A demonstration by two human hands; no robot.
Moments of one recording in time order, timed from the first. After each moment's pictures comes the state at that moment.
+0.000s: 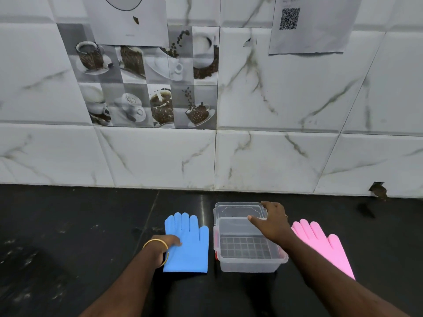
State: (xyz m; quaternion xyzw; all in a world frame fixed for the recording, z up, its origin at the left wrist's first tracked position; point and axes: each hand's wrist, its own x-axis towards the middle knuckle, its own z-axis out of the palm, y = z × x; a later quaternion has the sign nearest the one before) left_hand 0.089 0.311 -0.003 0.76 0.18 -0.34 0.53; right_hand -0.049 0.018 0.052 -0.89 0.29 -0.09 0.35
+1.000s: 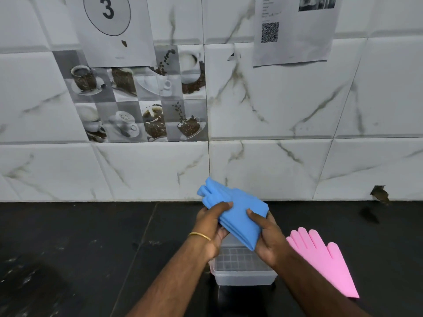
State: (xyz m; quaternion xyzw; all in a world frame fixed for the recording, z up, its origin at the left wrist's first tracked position) left_hand -0.002 0.182 0.131 0.48 0.01 -0.31 0.82; right_hand -0.056 0.039 0.072 -0.36 0.10 -0.13 0.92
